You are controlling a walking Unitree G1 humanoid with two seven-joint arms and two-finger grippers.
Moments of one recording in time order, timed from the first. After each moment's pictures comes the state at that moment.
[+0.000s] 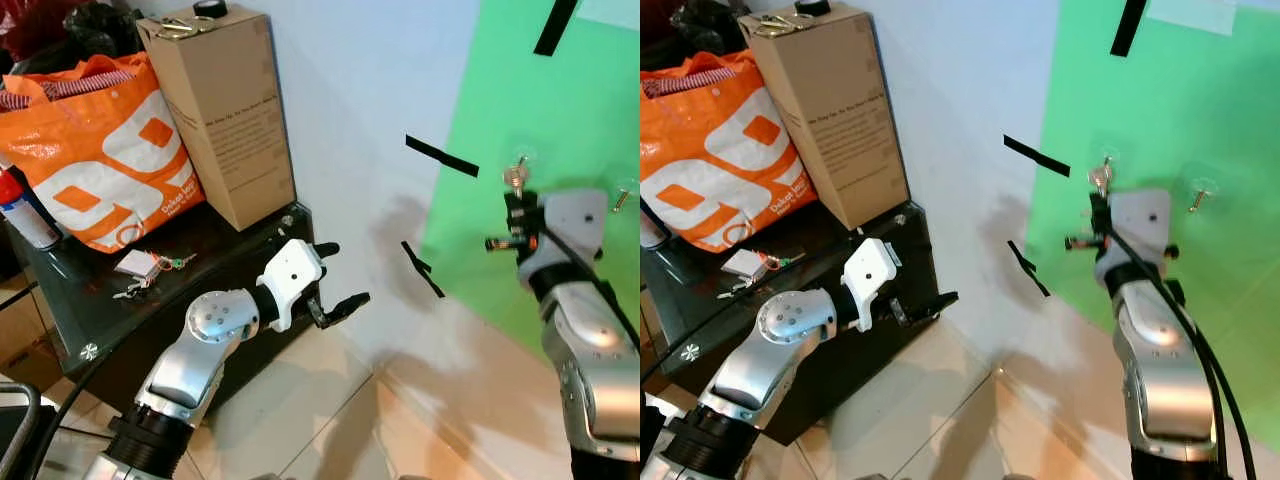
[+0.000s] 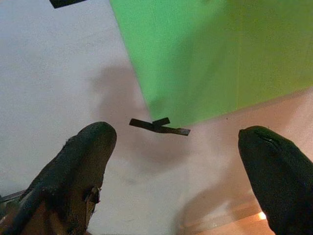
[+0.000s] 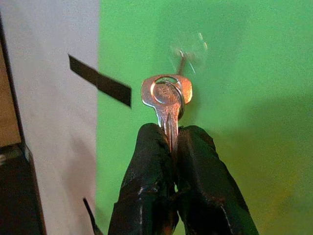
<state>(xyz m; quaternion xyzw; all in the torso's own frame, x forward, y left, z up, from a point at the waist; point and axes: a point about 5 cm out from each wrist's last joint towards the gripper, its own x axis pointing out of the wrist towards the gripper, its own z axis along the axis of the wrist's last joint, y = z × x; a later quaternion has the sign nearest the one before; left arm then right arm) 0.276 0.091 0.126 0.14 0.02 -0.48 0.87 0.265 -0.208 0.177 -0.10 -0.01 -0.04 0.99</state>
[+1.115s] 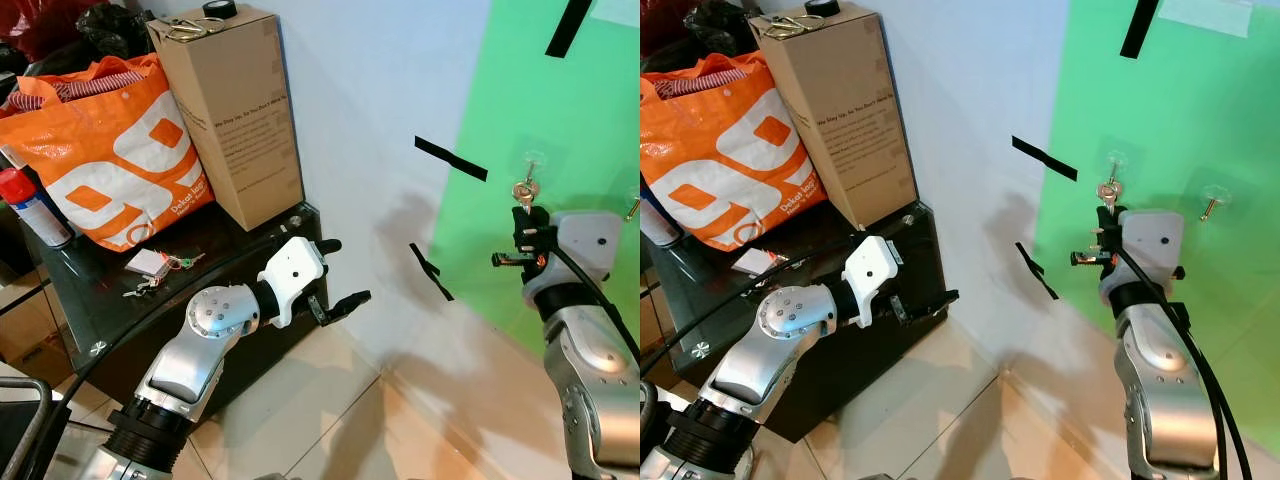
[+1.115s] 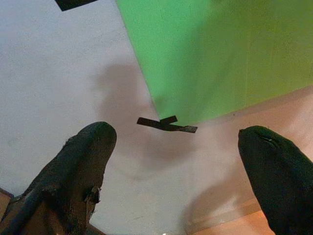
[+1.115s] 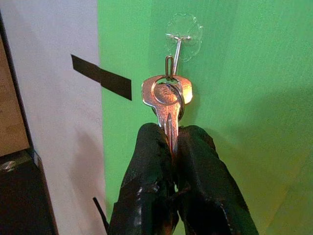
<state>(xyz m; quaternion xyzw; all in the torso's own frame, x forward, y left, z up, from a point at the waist) 0.279 0.089 0.130 0.15 0.01 -0.48 0.86 0.252 -0.208 0.171 -0.07 -0.02 -0.04 1.00</state>
